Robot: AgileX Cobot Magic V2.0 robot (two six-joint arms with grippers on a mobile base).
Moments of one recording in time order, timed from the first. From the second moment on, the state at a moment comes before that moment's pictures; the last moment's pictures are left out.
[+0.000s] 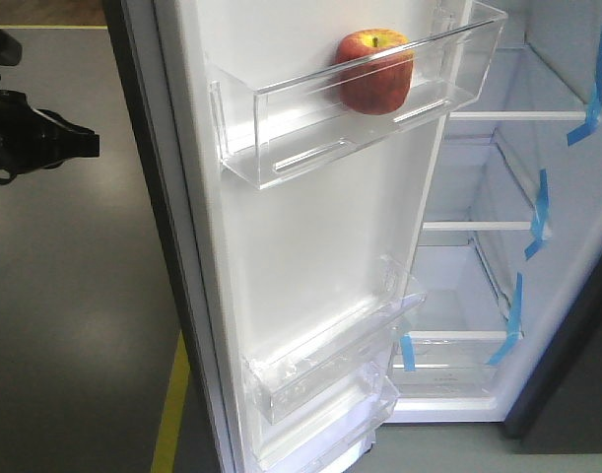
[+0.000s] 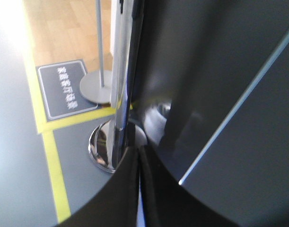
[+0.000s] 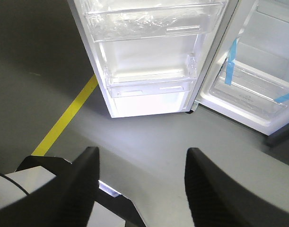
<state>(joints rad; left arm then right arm) 0.01 1.58 -1.27 -0.91 0.55 0.87 0.34 0.27 -0.66 0.11 1.27 -0.10</state>
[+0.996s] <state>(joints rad) -0.19 1.72 -1.40 -0.98 0.73 1.00 0.34 0.27 -0.66 0.11 1.27 -0.10</state>
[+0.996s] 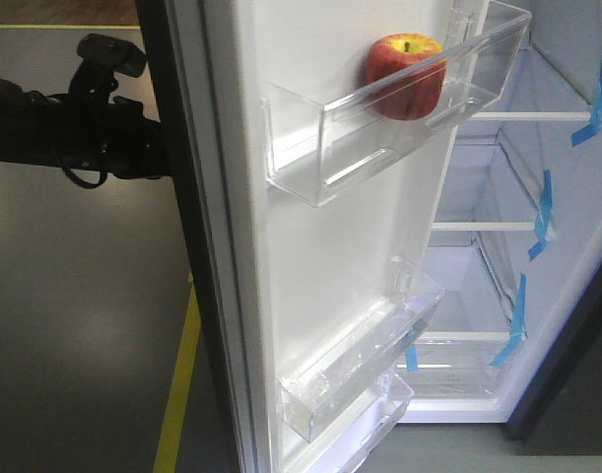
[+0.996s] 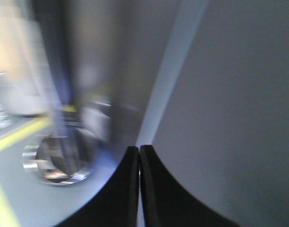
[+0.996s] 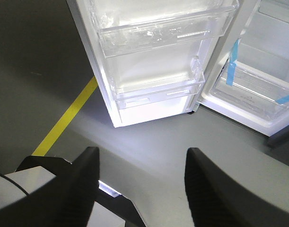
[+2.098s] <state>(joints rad) -0.59 1.74 -1.43 -1.45 0.66 1.45 0.34 0.27 -0.66 0.11 1.27 -0.10</state>
